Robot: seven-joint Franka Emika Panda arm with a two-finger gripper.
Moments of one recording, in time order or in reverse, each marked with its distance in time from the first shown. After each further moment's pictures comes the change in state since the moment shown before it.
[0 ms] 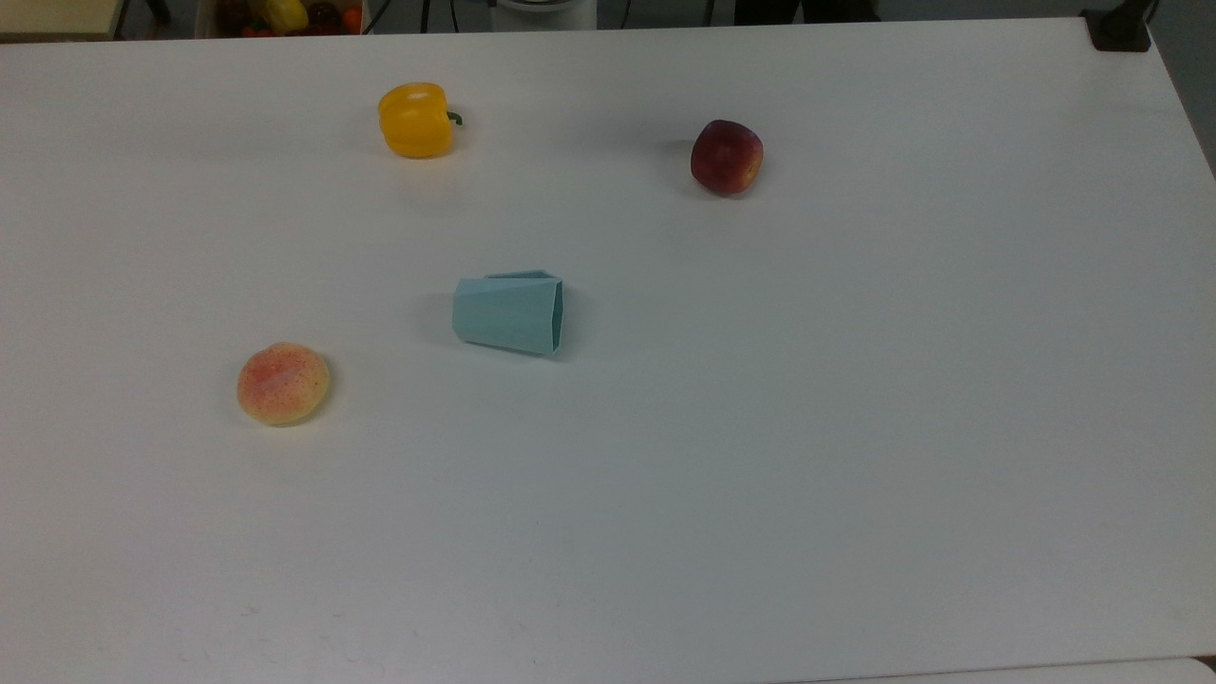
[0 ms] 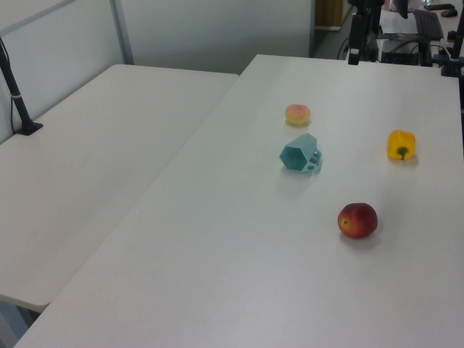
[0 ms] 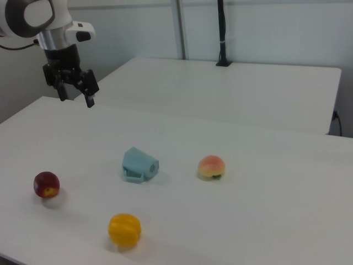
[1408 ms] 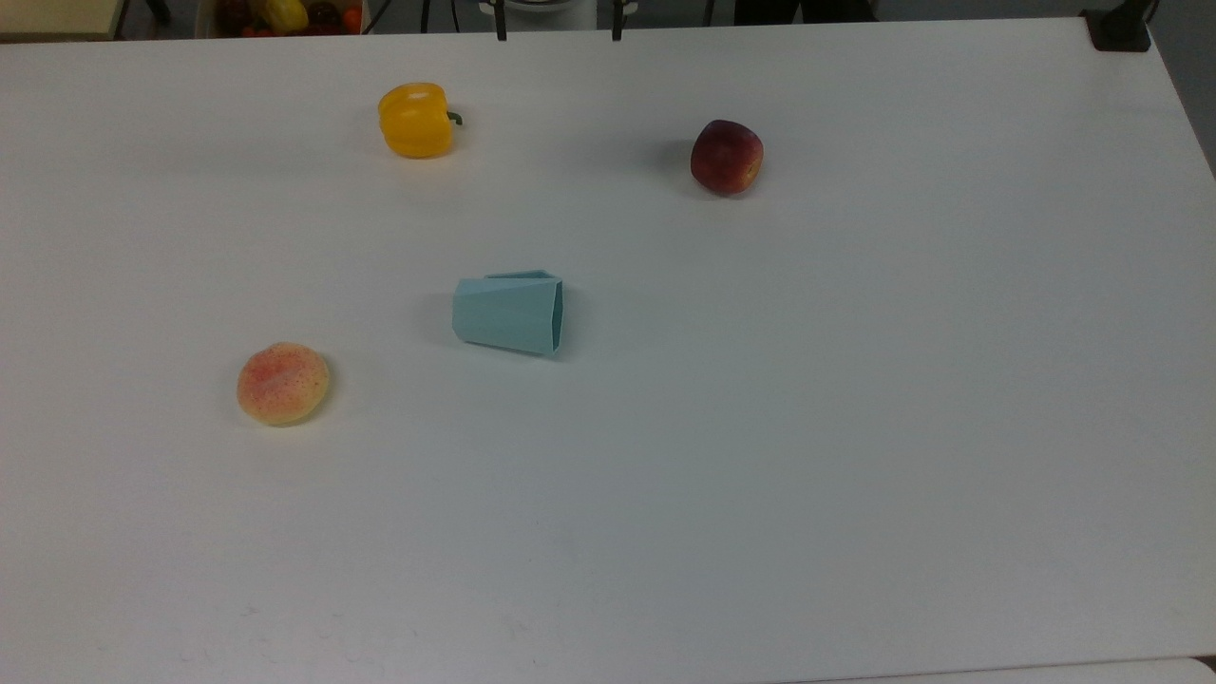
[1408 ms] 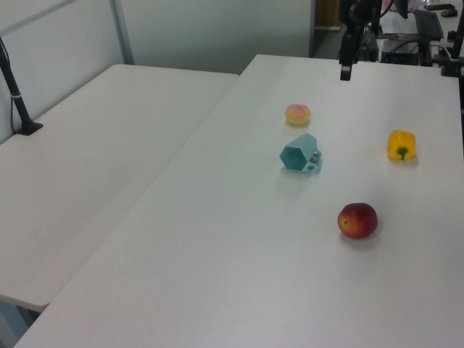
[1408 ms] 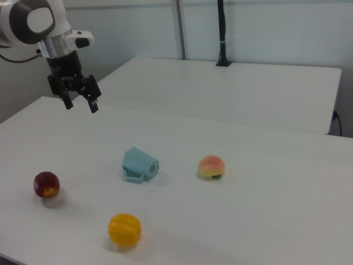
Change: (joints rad) arm 0.064 0.063 0.007 0.000 -0.133 0.033 0.095
